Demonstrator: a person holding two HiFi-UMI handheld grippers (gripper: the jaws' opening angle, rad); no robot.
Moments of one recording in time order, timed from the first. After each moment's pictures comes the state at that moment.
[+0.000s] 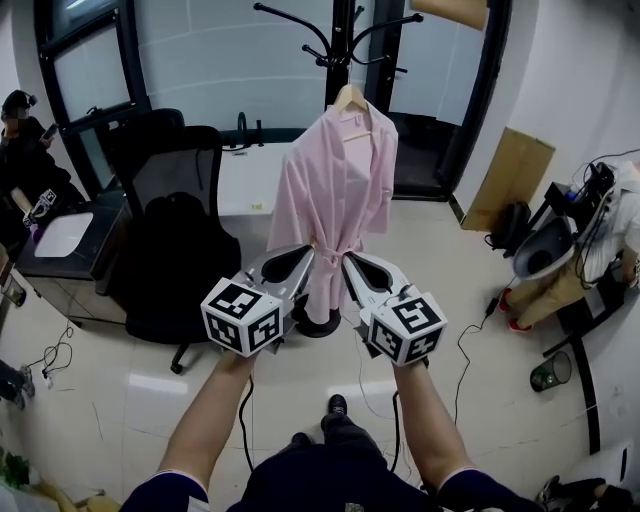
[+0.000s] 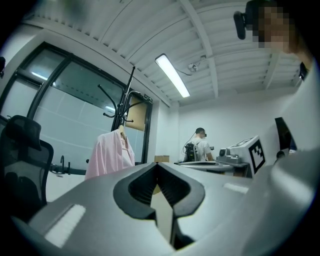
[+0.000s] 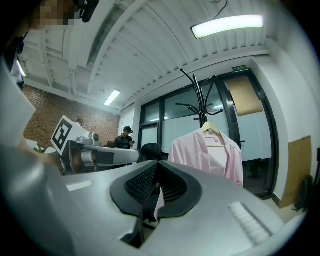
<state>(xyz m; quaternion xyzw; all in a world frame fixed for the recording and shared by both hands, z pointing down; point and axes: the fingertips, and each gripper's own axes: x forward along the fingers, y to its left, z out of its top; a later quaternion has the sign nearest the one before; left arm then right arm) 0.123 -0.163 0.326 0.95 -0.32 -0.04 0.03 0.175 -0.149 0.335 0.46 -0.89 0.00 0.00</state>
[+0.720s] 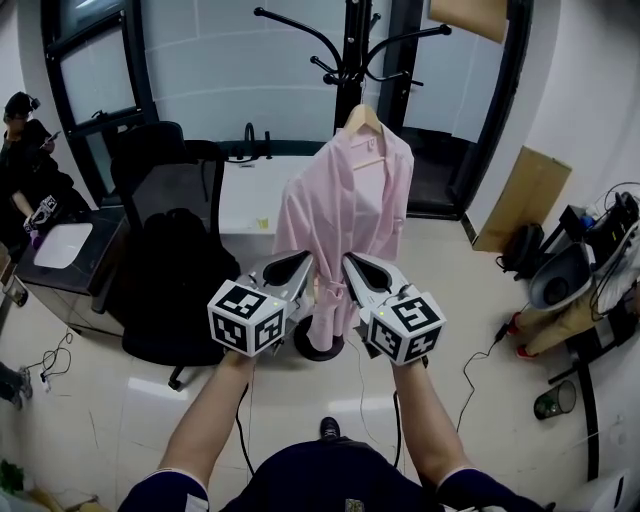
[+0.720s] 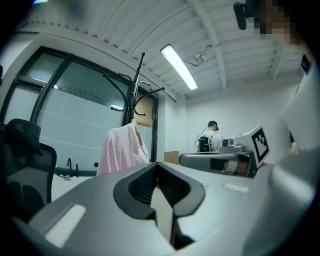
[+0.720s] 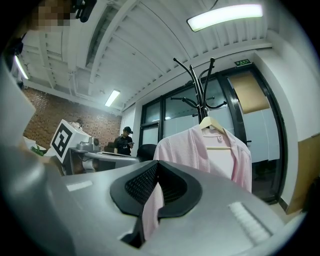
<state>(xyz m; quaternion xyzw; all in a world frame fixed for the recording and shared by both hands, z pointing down) 0.130 -0.272 0.337 0.93 -0.36 -0.01 0.02 0.185 -0.257 0.328 0.44 -0.90 -0.01 0.00</state>
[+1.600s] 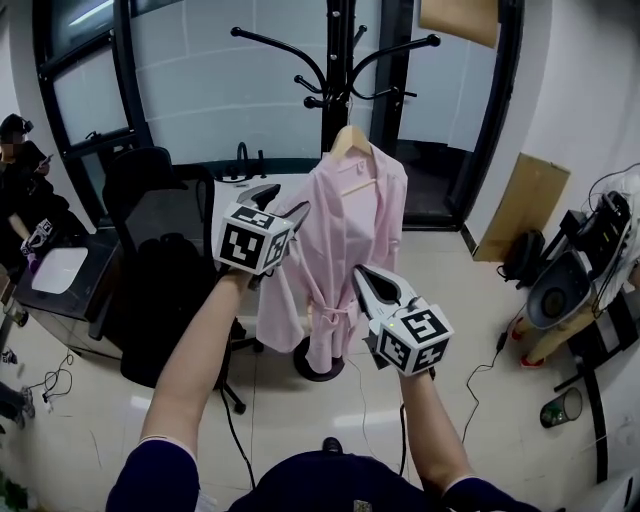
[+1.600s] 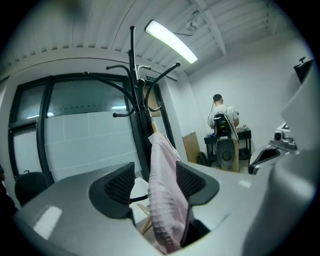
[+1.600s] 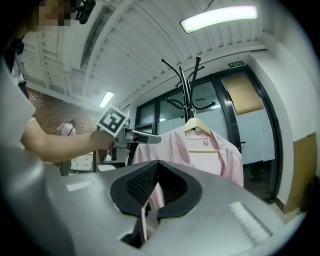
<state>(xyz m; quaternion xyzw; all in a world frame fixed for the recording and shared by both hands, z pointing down) 0.135 -0.433 0.262 0.89 -0.43 0.12 -0.08 0.228 -0.299 0.322 0.46 -0.89 0.00 -0.01</state>
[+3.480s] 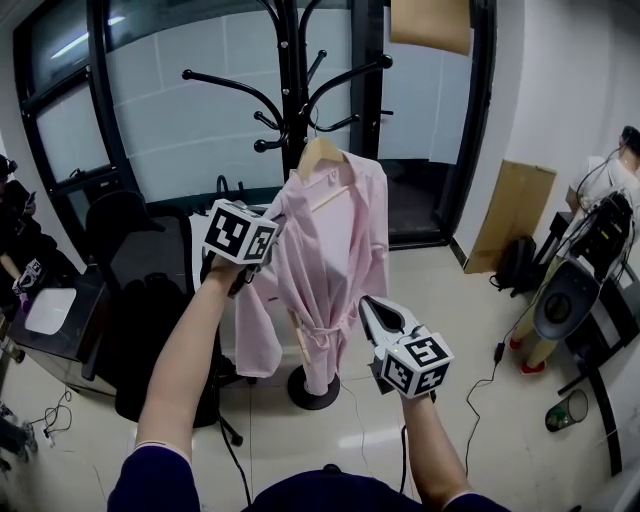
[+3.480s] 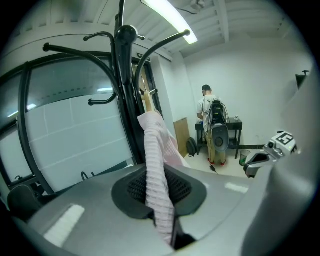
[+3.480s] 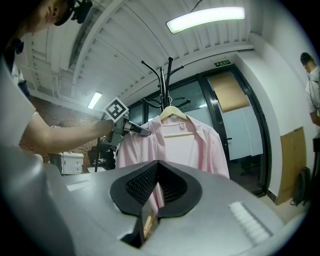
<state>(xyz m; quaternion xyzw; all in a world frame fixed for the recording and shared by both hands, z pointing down) 0.186 -0.487 0.254 0.90 -0.38 0.23 -0.04 0.307 -0.327 0.342 0.51 -0.86 0.02 -0.03</state>
